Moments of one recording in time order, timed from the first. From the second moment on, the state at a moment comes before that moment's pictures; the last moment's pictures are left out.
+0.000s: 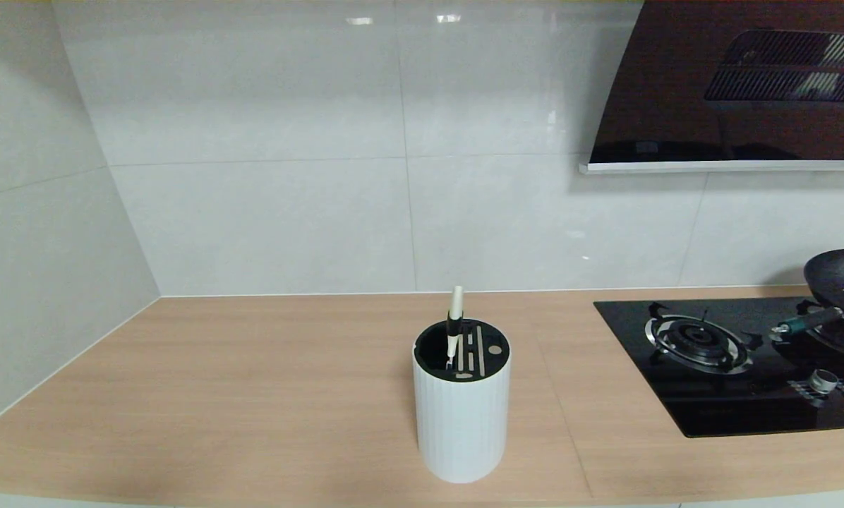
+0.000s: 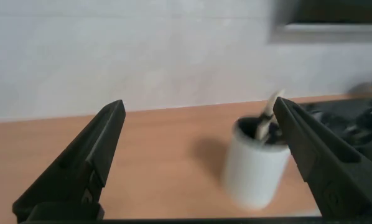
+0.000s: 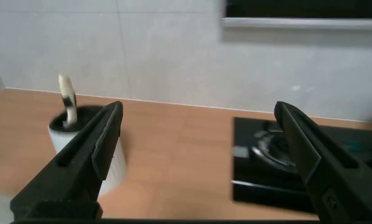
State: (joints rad) left arm -0.40 0.46 -0.47 -0.06 0.25 -0.05; right arm 0.25 0.35 -0.35 -0.10 -0.13 -0.03
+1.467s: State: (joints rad) left arm 0.00 0.00 0.00 0.01 -0.06 0.07; right arm 0.00 0.00 0.00 0.01 -0.01 -0.03
